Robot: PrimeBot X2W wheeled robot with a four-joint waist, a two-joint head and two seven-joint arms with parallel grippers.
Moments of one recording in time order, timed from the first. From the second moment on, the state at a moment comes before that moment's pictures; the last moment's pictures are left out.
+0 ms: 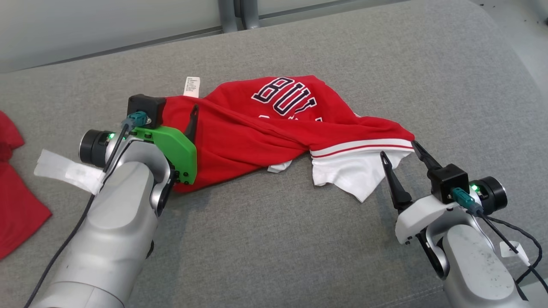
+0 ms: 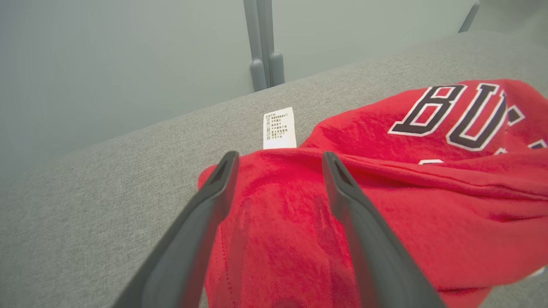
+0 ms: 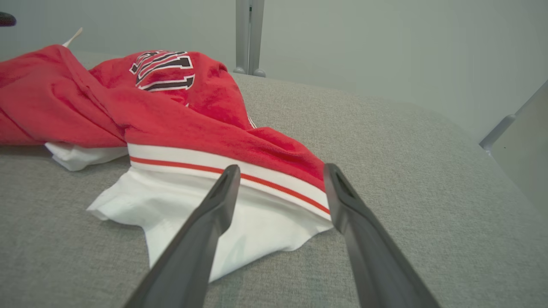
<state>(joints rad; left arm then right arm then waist) -0.78 0.15 -0.49 0.88 -0.42 -0.05 -0.07 -0.34 -0.13 0.13 0.45 0.00 0.13 -0.24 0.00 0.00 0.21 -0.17</state>
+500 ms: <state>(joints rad) -0.98 0.18 -0.64 1.09 -0.29 -0.10 -0.03 -0.38 -0.10 0.17 0.47 -0.01 0.13 -0.26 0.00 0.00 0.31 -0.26</state>
